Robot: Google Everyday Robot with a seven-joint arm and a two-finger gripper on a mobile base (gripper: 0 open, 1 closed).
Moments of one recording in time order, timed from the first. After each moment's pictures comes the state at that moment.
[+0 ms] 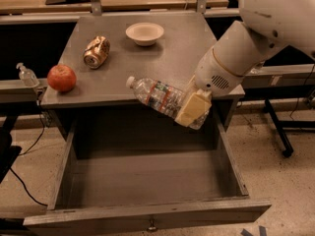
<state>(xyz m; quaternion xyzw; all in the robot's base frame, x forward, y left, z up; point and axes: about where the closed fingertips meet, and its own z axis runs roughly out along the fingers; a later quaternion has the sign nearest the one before) 0.499 -0.078 0.875 -0.59 0.77 0.15 0.19</state>
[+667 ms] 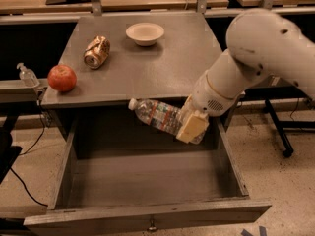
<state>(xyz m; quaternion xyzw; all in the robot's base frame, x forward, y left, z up) 0.498 -0.082 0.818 -0.62 0.75 0.13 0.18</state>
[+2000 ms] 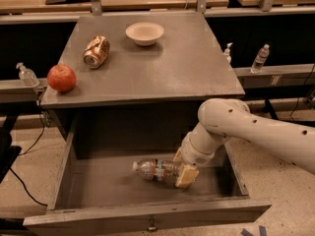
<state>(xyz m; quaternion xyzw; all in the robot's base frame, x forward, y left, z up) 0.478 -0.081 0.611 -0.71 0.68 0.14 0.12</state>
